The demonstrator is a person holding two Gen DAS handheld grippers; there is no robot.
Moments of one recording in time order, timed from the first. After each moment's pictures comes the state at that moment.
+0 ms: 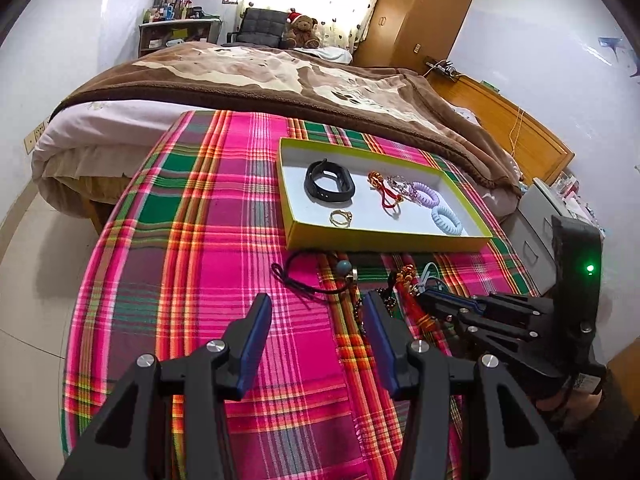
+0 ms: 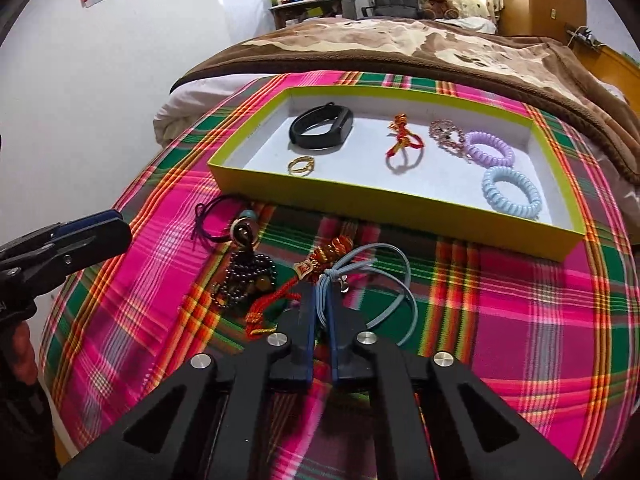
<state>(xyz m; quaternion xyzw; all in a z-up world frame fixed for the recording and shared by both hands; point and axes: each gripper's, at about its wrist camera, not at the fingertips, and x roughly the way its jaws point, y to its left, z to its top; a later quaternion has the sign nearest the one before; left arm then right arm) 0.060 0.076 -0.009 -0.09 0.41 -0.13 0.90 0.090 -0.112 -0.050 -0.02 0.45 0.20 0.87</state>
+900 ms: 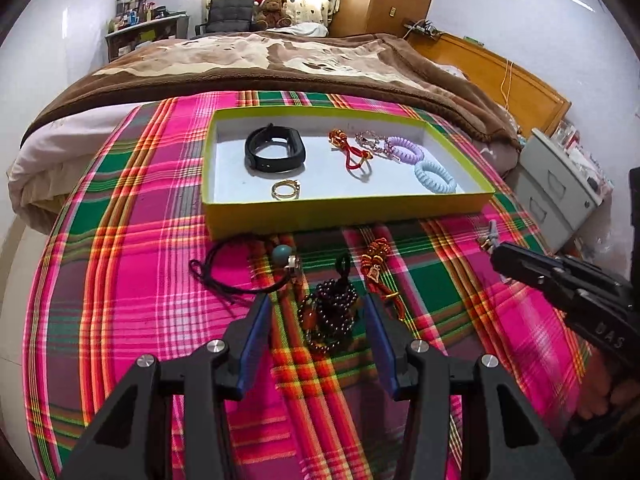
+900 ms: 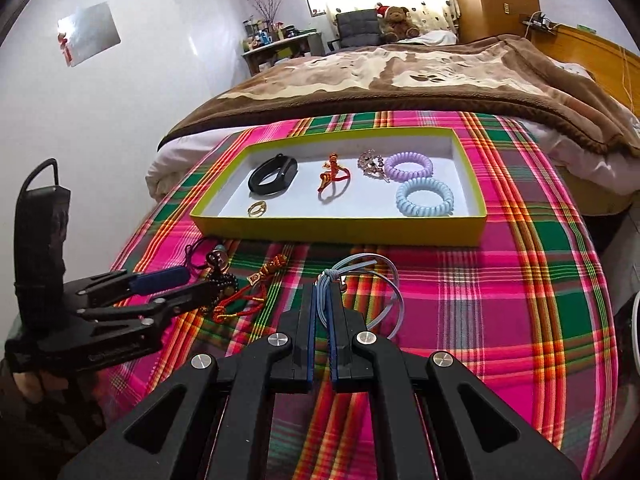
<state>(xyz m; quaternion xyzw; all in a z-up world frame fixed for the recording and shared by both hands) 0.082 0.012 -0.037 -0.02 0.44 -0.15 0.89 0.065 -0.178 -0.020 0.06 0.40 0.17 0.90</state>
